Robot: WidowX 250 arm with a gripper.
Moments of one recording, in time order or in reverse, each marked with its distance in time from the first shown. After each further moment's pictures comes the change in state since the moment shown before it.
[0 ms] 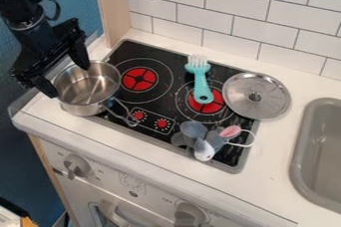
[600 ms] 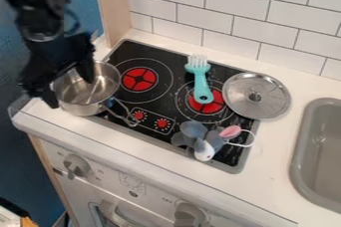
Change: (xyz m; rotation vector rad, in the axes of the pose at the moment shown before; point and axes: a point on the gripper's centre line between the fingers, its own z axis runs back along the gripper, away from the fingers) arm -0.022 0.002 0.002 0.095 -0.137 -0.074
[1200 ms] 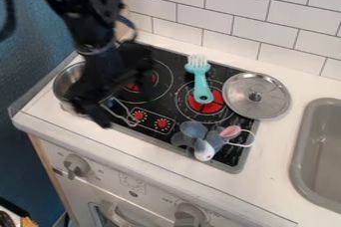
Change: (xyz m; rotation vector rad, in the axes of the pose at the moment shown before) arm -0.098 -0.023 0.038 -0.129 0.218 -0.276
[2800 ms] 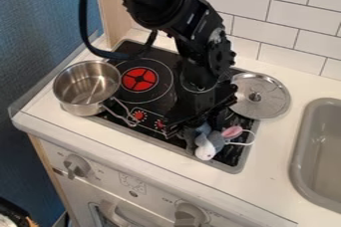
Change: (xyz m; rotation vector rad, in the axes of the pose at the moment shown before) arm -0.040 -0.062 -0.080 0.084 0.028 -0.043
